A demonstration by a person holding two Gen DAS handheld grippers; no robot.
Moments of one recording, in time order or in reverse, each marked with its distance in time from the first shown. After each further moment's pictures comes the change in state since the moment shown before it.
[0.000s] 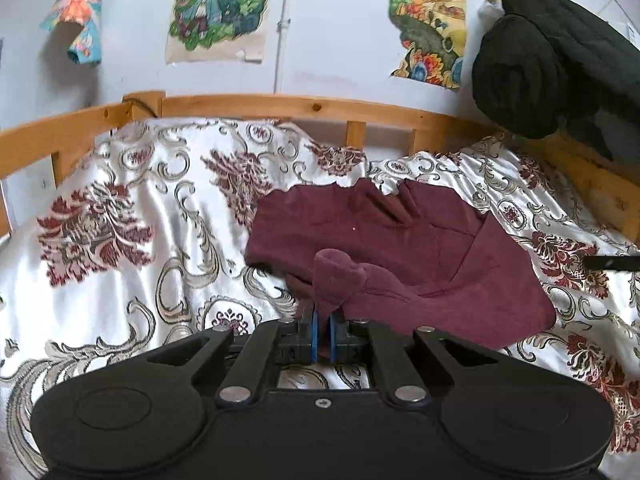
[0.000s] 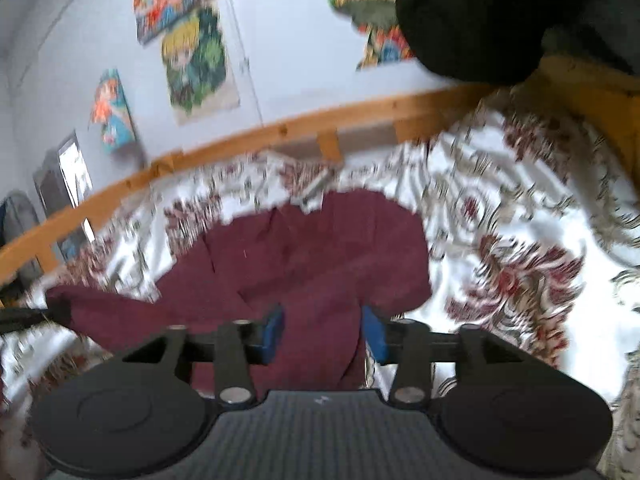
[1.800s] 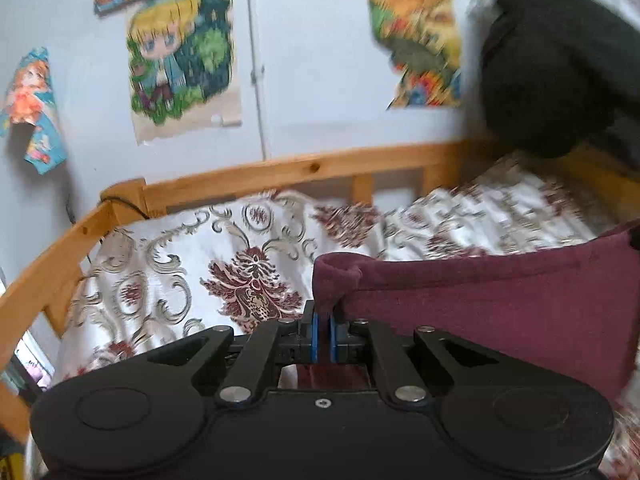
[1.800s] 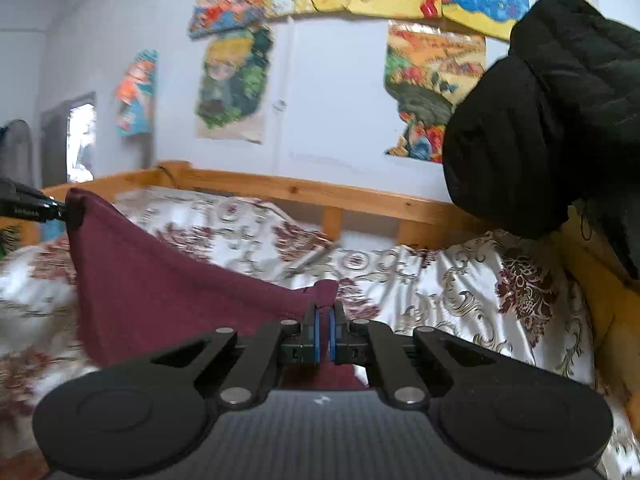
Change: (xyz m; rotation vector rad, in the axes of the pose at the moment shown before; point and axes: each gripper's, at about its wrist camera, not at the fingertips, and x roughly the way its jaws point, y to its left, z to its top) left arm 0.069 -0.010 0.158 0.182 -0.002 0.063; right arm -0.007 0.053 0.093 -0.303 -0.131 -0.135
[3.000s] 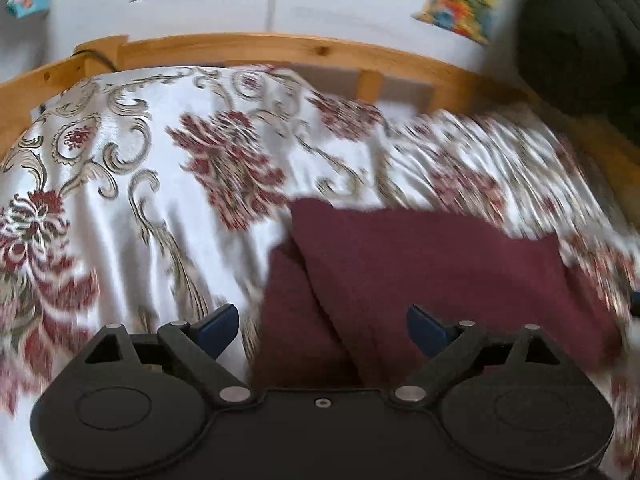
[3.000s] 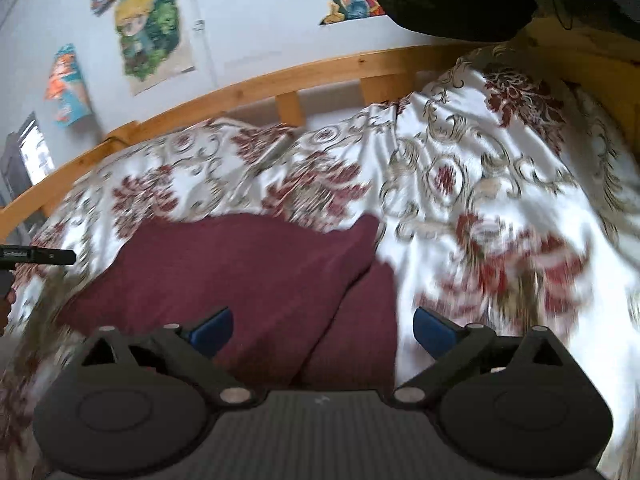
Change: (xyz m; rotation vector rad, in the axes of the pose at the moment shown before) left arm 0.054 0.021 -0.097 -0.151 0.201 -0.153; right arm 0.016 -0.034 -0.115 0.354 0.219 0.077
